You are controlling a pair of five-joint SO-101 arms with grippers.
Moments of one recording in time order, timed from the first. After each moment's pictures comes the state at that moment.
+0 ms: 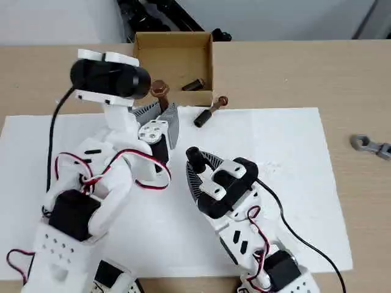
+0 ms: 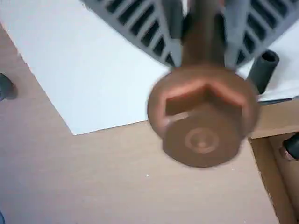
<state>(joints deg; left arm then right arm) 22.4 -47.9 22.5 61.0 21.1 -36.7 -101.5 86.3 30.7 5.1</state>
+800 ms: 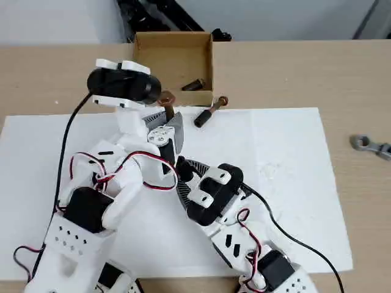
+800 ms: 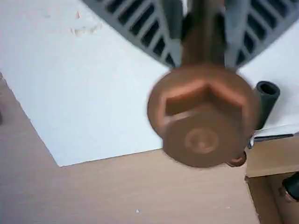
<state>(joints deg) 22.8 -48.2 31.0 57.2 22.3 -42.2 -101.0 89.1 28.6 5.1</state>
